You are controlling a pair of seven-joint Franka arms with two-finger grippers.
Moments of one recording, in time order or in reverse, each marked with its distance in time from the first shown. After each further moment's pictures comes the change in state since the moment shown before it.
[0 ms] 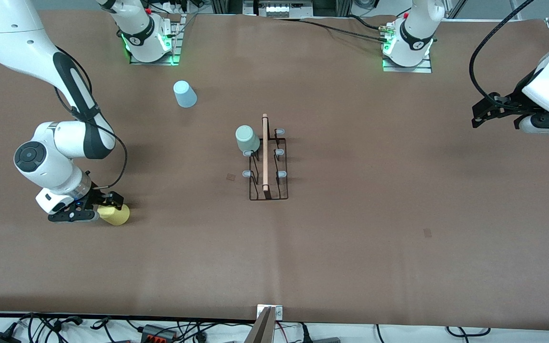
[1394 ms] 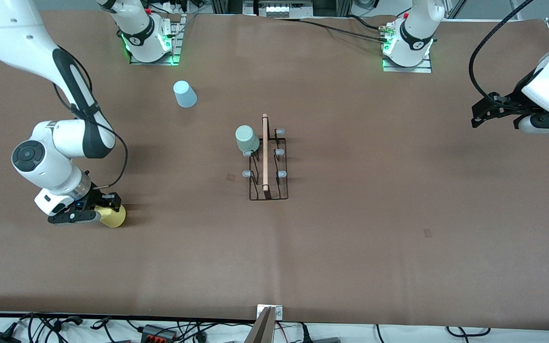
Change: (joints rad) left arm -0.001 0.000 -0.002 0.000 0.000 -0.001 0.000; right arm 0.026 -0.064 0.013 0.028 0.002 -0.109 -0.026
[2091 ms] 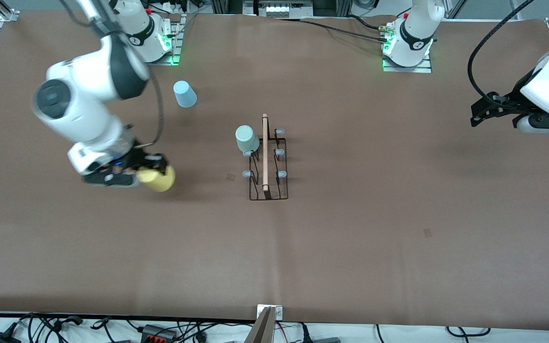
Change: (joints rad) left arm 0.005 0.001 0.006 0.001 0.000 -0.027 0.002; right arm 0.236 -0.271 0.136 0.014 0.150 -0.335 0.532
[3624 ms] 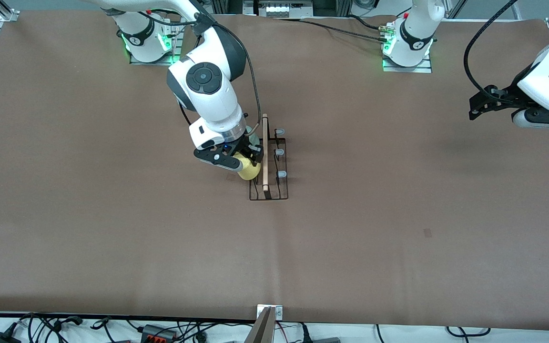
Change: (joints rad) left arm 0.007 0.000 -0.030 0.027 0.000 -0.047 0.012; right arm 0.336 0.207 -0.029 0.159 -0.115 0.115 0.571
